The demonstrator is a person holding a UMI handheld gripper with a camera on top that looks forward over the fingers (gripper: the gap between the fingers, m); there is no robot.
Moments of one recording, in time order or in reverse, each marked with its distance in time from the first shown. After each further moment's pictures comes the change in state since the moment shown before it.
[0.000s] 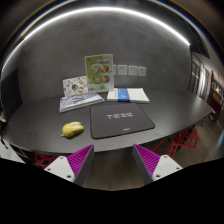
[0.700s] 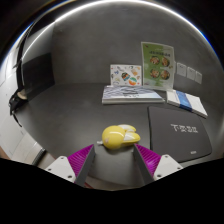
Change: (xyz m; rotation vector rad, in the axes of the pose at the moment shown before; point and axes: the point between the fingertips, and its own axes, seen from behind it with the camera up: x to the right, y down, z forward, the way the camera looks) arm -0.184 0.018 0.130 -0.017 -0.424 -0.229
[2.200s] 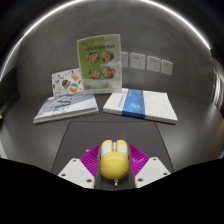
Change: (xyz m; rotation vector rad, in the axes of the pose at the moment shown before) arm 0.272 -0.046 0.034 -0.023 0.236 0.121
